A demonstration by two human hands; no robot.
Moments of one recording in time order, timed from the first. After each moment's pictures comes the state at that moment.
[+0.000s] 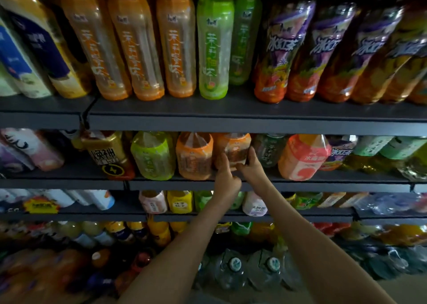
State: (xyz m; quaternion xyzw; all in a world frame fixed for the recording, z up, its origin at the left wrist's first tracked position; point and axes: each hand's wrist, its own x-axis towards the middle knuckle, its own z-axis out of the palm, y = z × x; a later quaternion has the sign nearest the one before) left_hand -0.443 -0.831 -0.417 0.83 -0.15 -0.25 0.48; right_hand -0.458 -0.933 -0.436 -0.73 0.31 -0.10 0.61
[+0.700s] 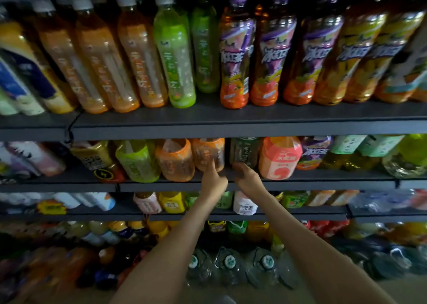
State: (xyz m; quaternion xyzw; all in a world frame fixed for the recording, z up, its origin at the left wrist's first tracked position) left_hand -0.476 -0.866 -0.390 0.87 -0.06 -0.24 0.44; right_hand -0.514 -0.977 -0.431 -0.85 0.24 -0.03 0.47
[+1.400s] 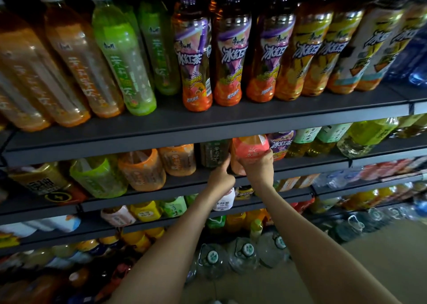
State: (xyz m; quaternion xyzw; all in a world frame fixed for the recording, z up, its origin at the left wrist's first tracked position) left_hand -0.499 -0.934 -0.375 0.81 -0.22 -0.36 0.40; right_hand -0.553 -1.040 -0.409 -0.73 0.50 -0.25 0.40
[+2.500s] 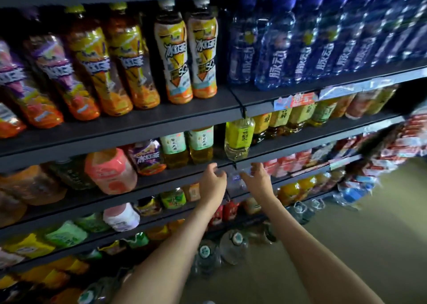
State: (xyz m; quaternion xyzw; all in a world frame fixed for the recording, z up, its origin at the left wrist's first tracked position) left_hand -0.746 -1.210 -0.380 0.83 -0.19 -0.25 0.45; right_hand -0.830 -1.312 -0.416 -0.74 0.49 -0.17 0.44
